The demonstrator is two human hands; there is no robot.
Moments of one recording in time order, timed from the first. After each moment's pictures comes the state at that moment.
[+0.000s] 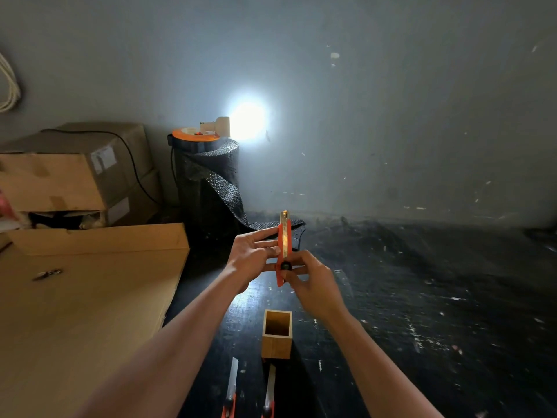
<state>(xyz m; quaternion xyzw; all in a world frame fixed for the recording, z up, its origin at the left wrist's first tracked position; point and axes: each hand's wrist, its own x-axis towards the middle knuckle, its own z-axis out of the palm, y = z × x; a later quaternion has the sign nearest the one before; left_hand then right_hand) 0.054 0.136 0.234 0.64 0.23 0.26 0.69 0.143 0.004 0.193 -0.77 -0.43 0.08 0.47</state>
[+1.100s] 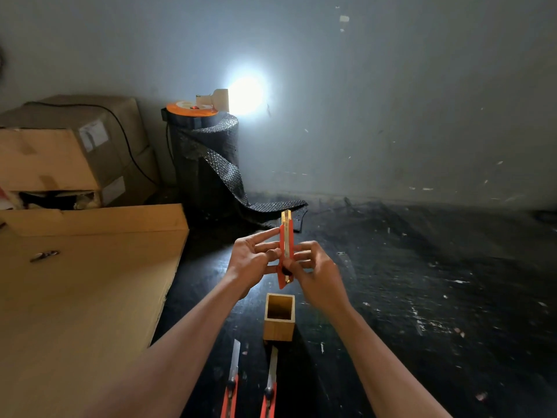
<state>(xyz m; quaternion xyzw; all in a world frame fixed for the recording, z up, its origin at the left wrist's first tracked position) 0.055 0.144 0.186 0.61 0.22 0.24 0.72 0.154 0.013 0.164 -0.75 -0.39 0.12 0.52</state>
